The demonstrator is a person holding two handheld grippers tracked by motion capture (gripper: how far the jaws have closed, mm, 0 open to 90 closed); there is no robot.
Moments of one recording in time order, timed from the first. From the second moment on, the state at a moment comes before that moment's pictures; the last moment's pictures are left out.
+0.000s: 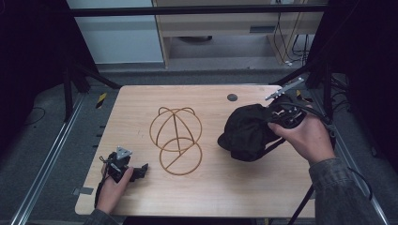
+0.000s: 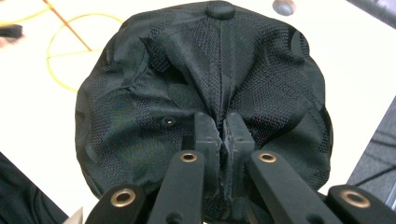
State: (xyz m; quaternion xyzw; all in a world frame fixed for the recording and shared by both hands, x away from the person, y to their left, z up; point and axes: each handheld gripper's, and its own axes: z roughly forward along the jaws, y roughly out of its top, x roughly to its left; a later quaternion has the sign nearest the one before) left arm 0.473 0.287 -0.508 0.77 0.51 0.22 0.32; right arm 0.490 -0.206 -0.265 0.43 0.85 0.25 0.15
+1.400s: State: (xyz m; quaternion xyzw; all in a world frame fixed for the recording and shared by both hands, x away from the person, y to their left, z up) left arm 0.473 0.286 -0.508 0.77 0.51 0.22 0.32; right arm 0.510 -0.142 -0.165 0.41 0.83 0.31 0.21
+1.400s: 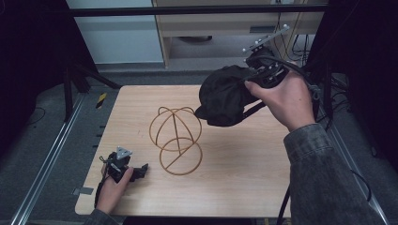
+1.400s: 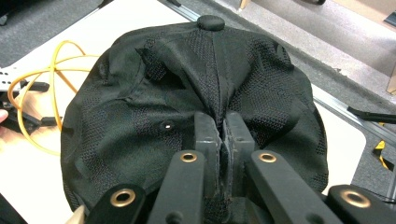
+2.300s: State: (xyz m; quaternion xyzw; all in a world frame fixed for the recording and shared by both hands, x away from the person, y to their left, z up) left arm 0.473 0.287 -0.508 0.77 0.50 0.22 0.31; right arm 0.535 -0.105 -0.158 0.42 0.81 0.35 0.24
